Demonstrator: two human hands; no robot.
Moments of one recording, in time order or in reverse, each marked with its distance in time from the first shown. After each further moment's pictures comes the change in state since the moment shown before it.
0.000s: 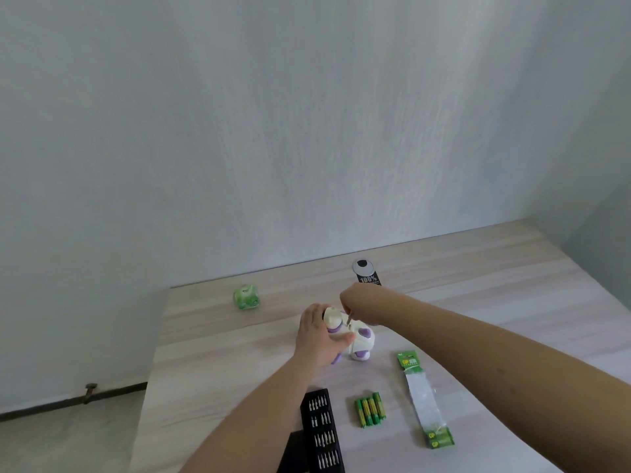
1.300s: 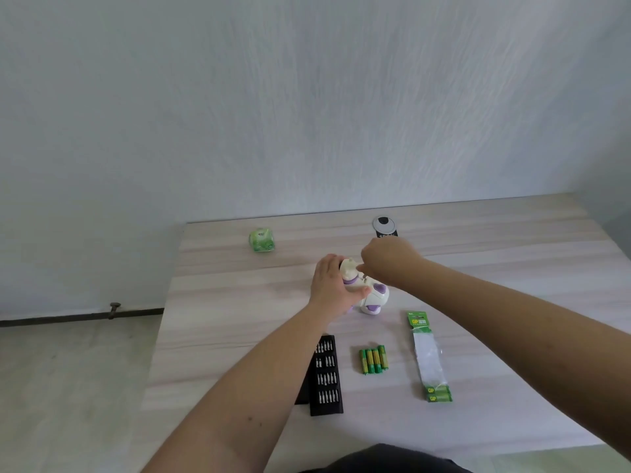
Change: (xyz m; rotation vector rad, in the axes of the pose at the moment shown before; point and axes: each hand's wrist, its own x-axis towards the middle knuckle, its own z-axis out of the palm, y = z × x) left_hand -0.005 0.008 0.005 -0.041 0.079 -0.005; right_hand -0.002 -0.005 0.001 -0.173 0.080 0.013
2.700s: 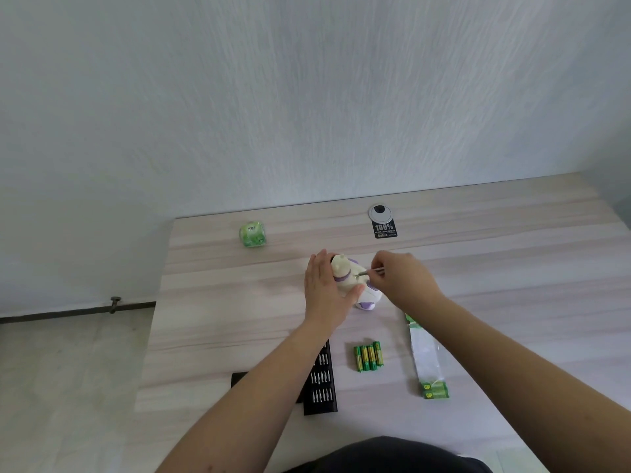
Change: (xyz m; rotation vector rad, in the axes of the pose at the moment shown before) left_hand -0.011 -0.002 0.022 -0.042 0.146 -0.022; right_hand -0.026 0.011 0.056 0.774 0.211 0.336
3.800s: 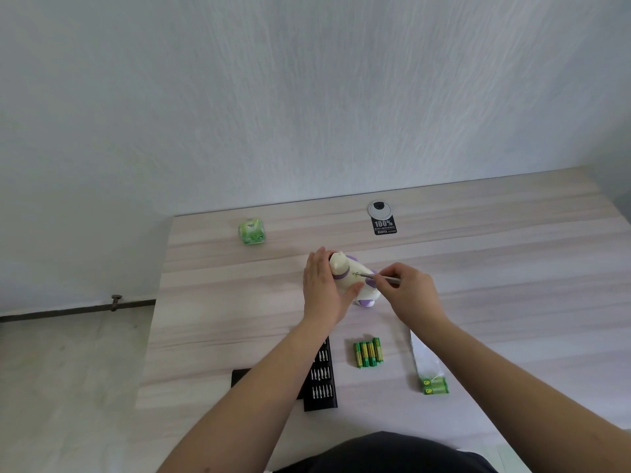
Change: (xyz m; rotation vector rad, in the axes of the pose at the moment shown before) left_hand 0.002 -0.004 0.001 0.035 0.023 0.035; right_hand -0.032 0.015 0.016 0.452 0.091 0.186
